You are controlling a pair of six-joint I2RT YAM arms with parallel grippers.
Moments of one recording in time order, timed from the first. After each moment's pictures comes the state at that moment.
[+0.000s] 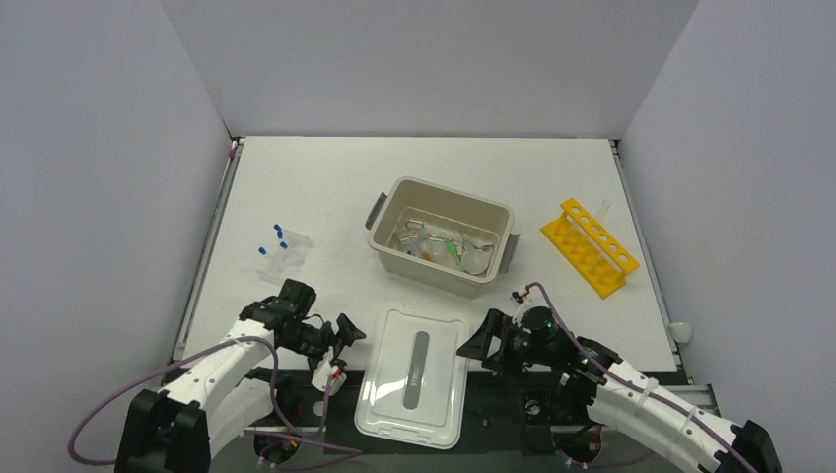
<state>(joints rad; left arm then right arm) -0.33 0.91 0.39 -0.85 0.82 2.06 0.80 0.52 0.17 -0.37 -0.26 1.12</state>
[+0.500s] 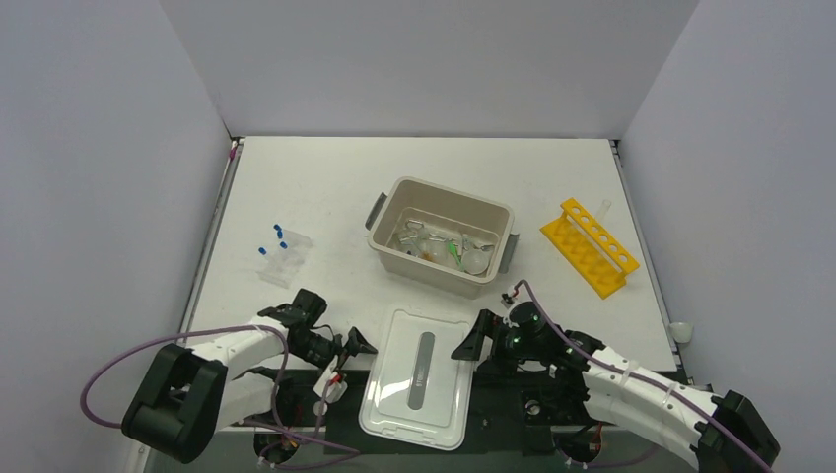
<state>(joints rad) -0.39 1.13 0.28 -0.65 0.98 2.08 0.80 0.72 0.20 -0.28 -0.31 1.15</state>
